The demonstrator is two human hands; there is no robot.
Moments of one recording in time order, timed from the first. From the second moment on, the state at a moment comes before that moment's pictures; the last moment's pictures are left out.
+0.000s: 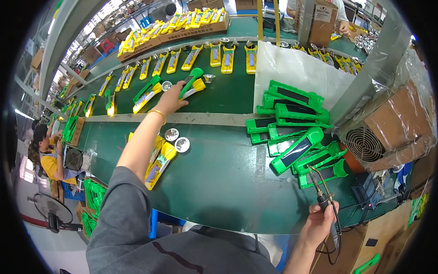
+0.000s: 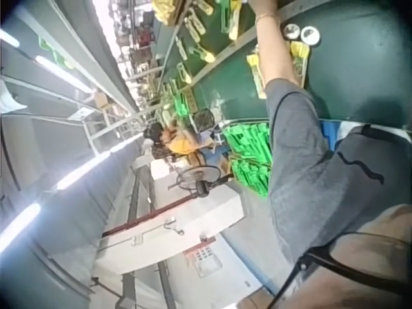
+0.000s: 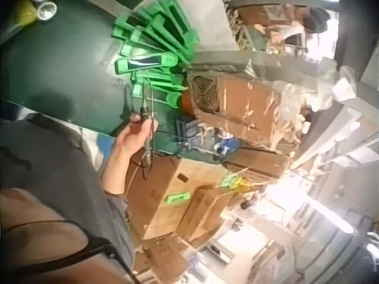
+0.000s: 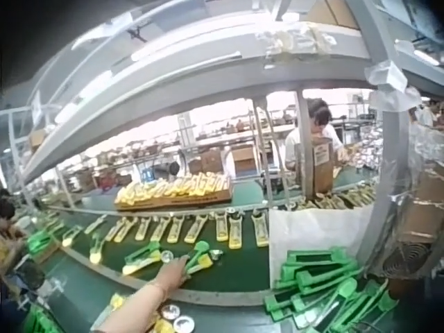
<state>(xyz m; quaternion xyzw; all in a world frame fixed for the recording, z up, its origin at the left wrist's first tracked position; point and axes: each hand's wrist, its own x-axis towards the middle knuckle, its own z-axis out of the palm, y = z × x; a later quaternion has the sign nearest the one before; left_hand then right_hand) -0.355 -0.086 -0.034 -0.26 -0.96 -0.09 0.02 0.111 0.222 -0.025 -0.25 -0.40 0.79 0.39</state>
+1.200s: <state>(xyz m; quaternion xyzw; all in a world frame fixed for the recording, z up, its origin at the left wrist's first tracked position) -0.216 0.007 0.024 -0.29 -0.93 -0.20 0.05 0.145 0.241 -0.008 -0.29 -0.35 0.78 0.43</state>
